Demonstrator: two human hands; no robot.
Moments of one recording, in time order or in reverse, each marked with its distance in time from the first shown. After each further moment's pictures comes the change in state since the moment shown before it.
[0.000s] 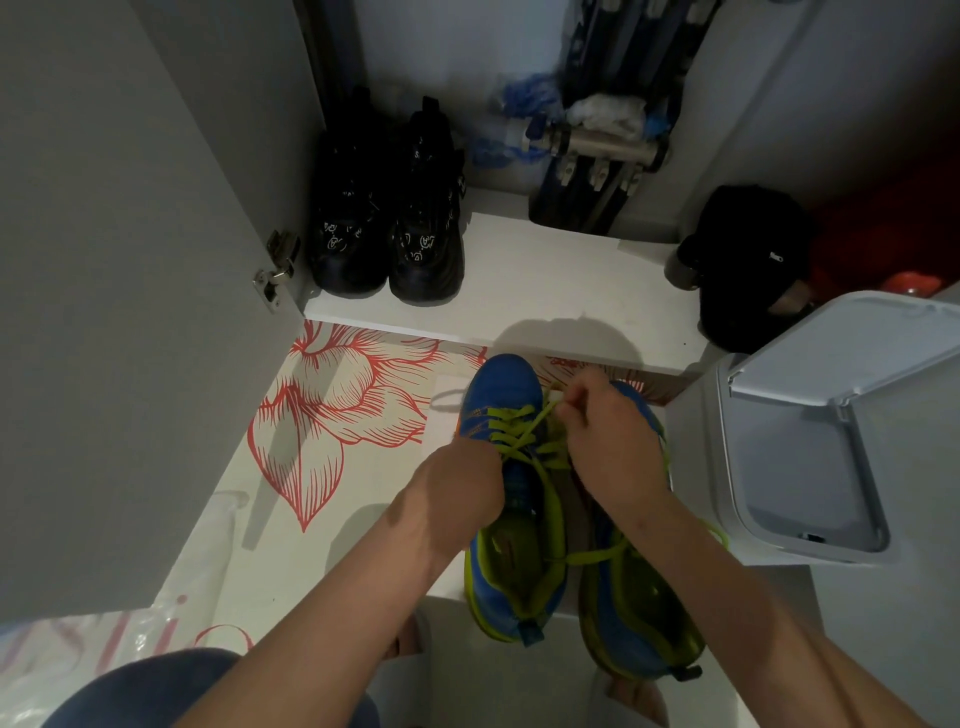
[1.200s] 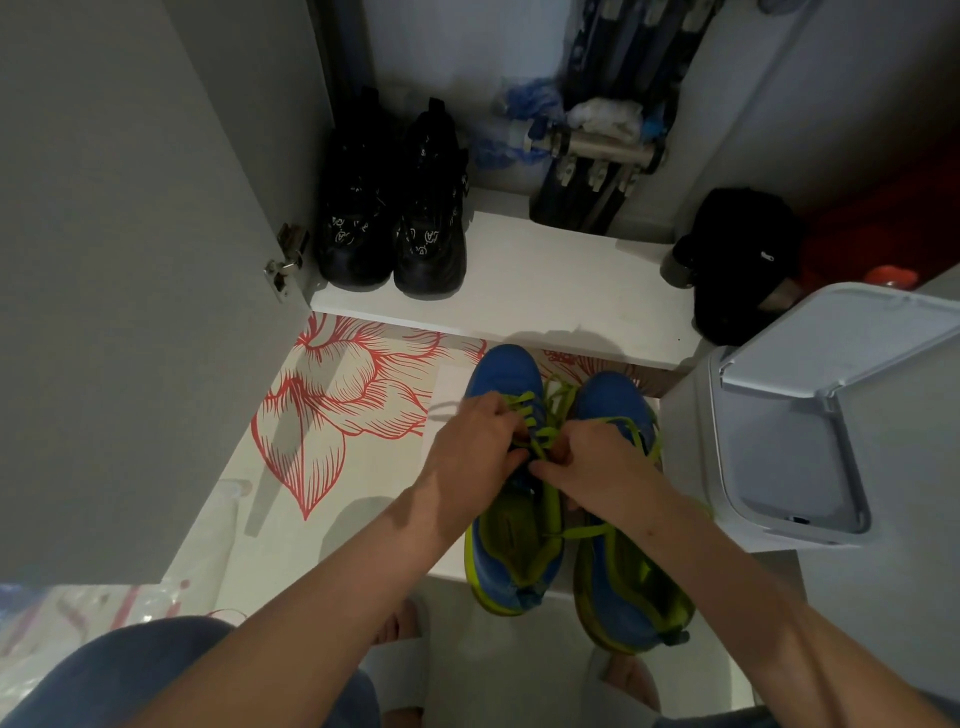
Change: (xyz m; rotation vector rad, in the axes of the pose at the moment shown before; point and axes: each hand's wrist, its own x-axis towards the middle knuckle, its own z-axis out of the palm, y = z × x) left_hand 0.034 -0.019 0.035 -0.001 0.567 0.422; right_hand -0.030 -0.010 -0.011 -0.149 -0.455 0.054
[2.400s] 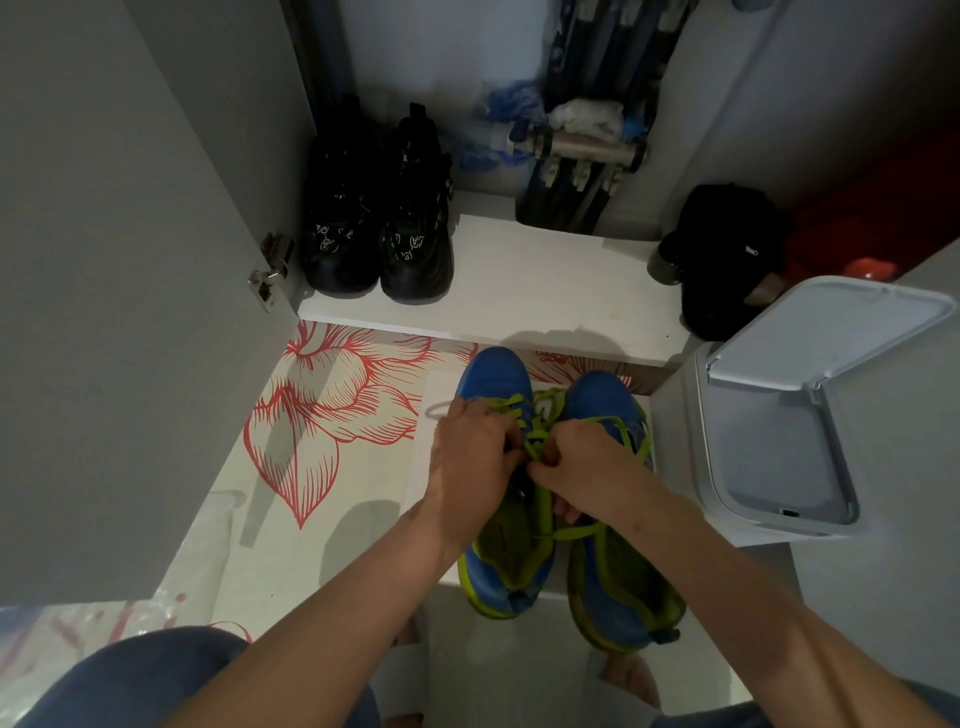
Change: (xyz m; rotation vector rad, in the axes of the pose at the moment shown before) left_hand 0.001 0.014 0.007 -0.002 0.126 -0.108; right_hand 0.000 0.001 -0.003 0.072 -0.077 0.025
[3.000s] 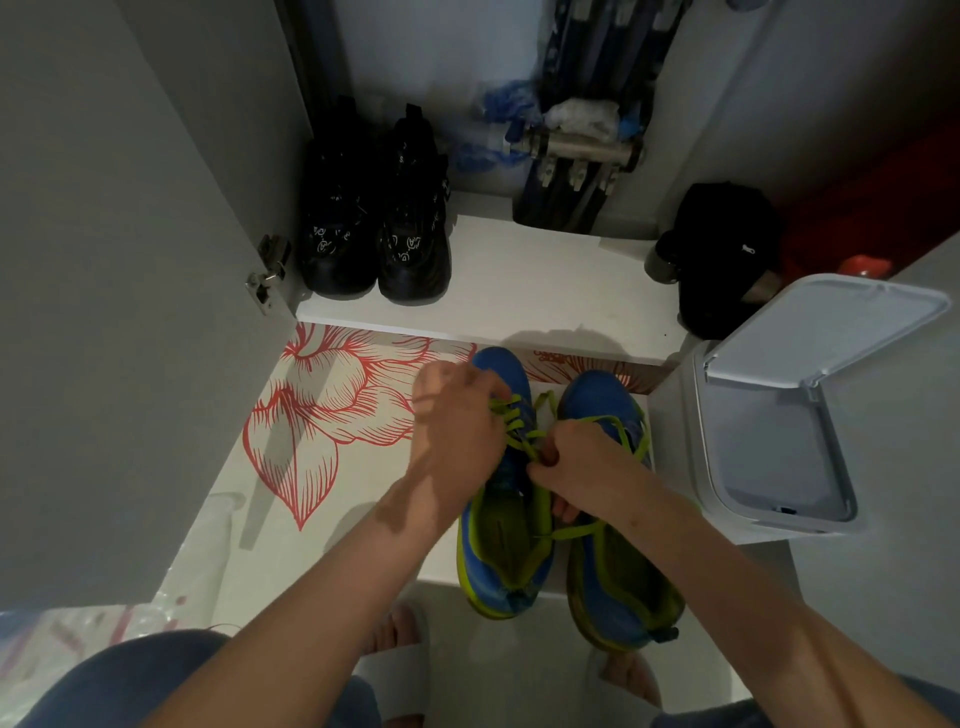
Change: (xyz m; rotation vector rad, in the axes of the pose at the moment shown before) left_hand 0.015 0.001 -0.024 0.017 0.101 -0.065; right_hand 0.001 0.000 -0.001 -0.010 -0.020 0.008
